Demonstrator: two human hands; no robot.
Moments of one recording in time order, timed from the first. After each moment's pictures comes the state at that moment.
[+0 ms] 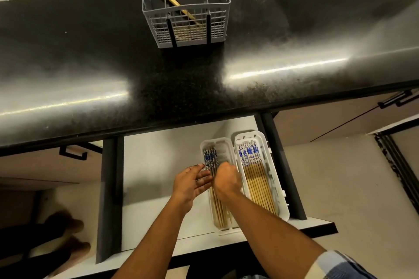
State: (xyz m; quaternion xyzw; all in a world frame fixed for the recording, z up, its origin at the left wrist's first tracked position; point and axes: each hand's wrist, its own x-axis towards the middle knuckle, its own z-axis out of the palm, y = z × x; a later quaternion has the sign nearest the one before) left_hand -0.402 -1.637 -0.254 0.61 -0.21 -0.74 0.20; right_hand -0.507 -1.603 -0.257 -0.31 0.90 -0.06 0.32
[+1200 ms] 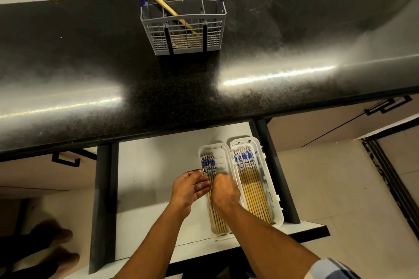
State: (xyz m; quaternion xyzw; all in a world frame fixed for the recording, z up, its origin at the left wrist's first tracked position) left_hand -0.406 -1.637 -0.265 0.61 -0.22 -0.74 0.19; right_hand -0.506 -1.587 -0.257 -0.38 0.87 0.03 0.30
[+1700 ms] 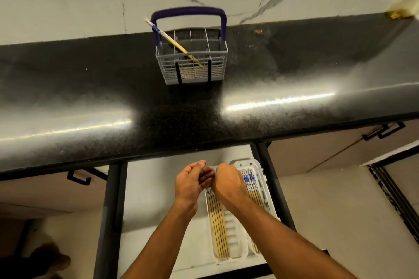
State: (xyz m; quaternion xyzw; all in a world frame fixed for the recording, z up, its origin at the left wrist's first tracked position) left_hand -0.431 -1.663 -0.184 0.51 -0.29 -0.73 0.34; right_hand -0.537 -1.634 -0.159 -0.44 0.85 -0.04 0.29
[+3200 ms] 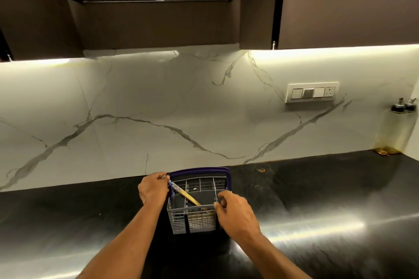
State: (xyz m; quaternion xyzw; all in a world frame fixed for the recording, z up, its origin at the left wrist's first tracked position) left_hand -0.486 -1.991 0.032 0.64 -0.55 -0.33 0.42; right_hand -0.651 -1.821 0.024 -0.54 0.76 -0.34 0.13
